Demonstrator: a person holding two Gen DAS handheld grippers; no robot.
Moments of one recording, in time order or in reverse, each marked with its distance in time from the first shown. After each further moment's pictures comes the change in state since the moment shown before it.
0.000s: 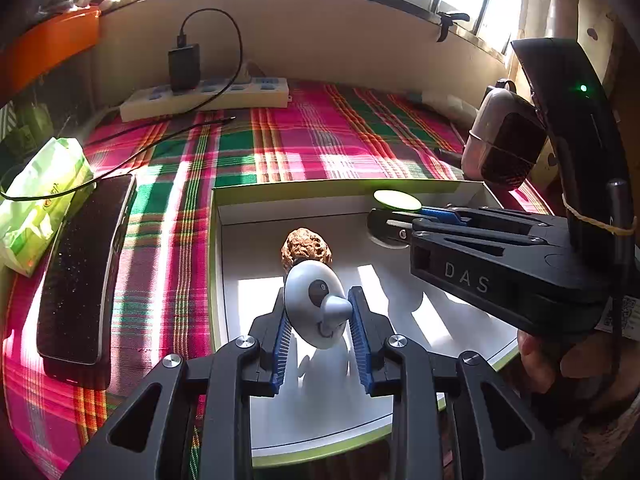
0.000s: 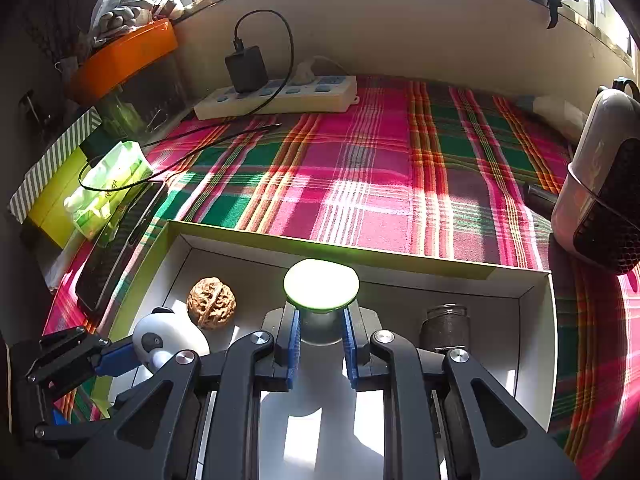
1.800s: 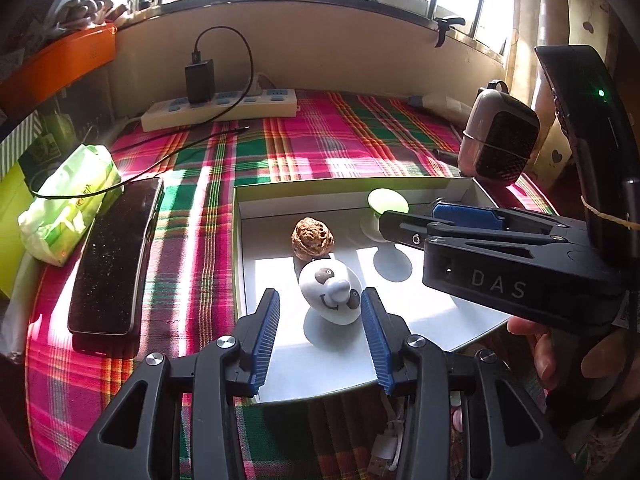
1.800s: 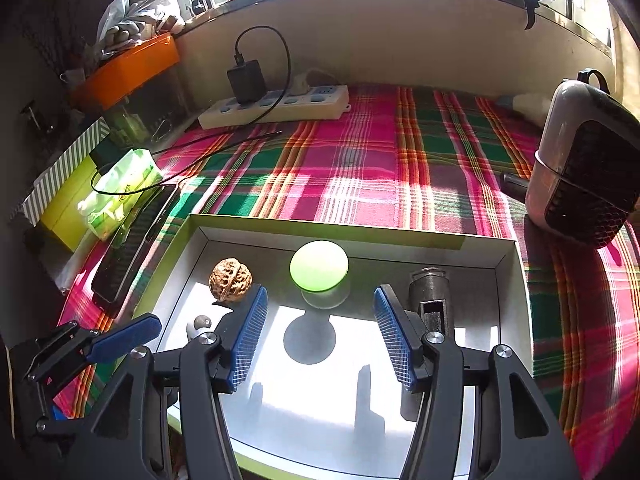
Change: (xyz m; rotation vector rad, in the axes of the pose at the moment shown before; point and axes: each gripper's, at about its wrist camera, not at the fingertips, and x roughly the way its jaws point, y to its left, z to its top) left arm -0.034 -0.006 -0.014 0.017 -0.031 0.064; right arm -0.034 0.008 -0.018 0.033 -0.039 -0.011
